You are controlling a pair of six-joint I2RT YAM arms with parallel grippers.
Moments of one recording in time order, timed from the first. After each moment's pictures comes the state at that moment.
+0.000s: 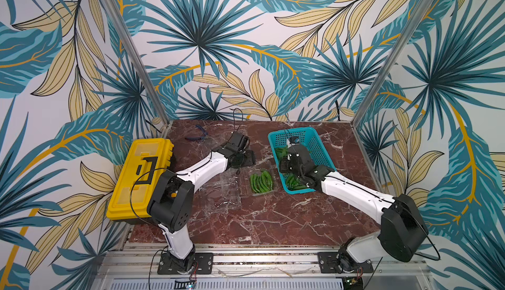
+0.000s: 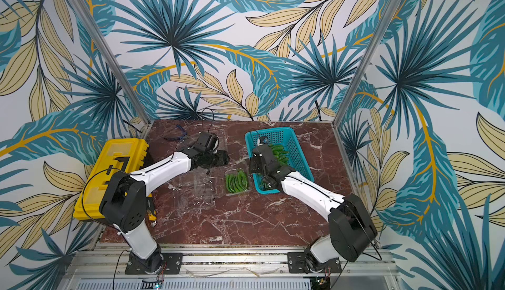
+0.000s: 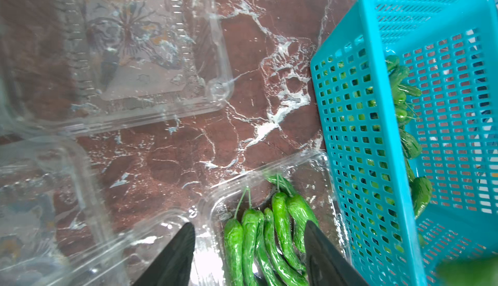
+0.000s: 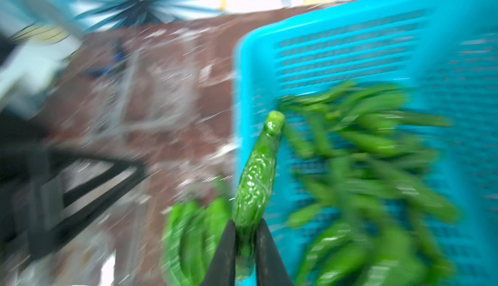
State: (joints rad) left arm -0.50 1.77 1.31 -0.45 0.10 -0.59; right arm 0.53 1.48 1.01 -0.20 0.28 0.50
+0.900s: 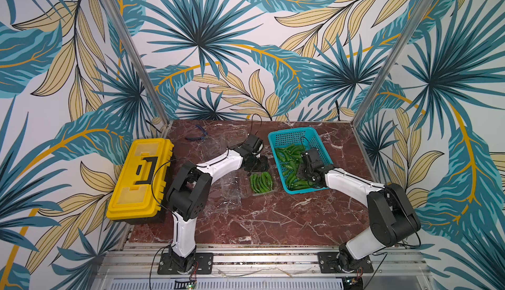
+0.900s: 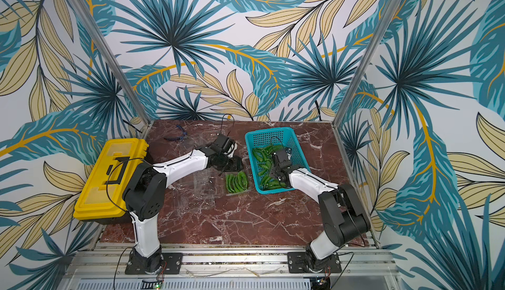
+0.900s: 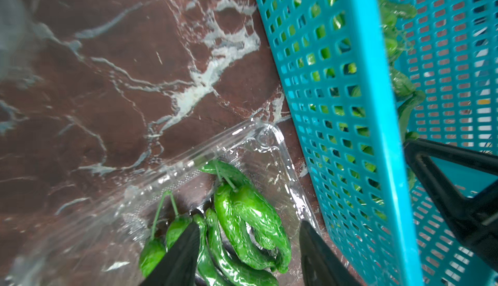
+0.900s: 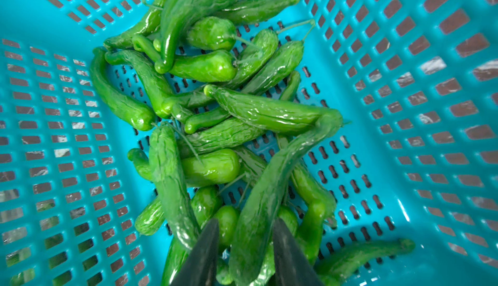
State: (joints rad) left arm -0.58 1.97 1.46 -0.52 0.24 -0.54; right arm 0.36 1.59 0.92 -0.31 0.24 0.64
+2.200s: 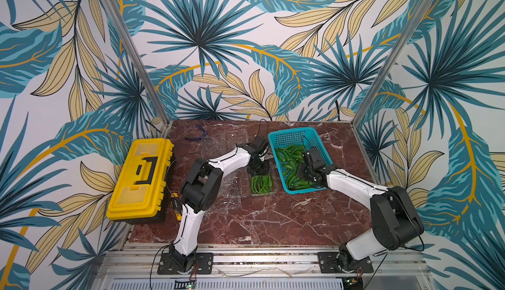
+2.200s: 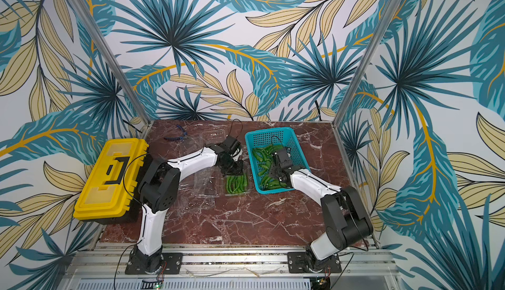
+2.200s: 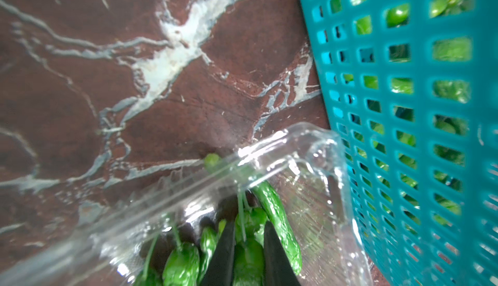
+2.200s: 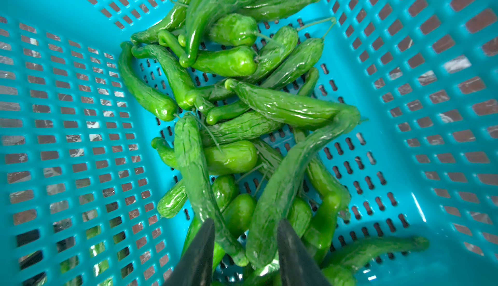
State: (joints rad) left arm -0.60 2.10 1.61 -0.68 0.26 -0.49; right arm 0.36 1.55 0.91 -0.31 0.18 0.63
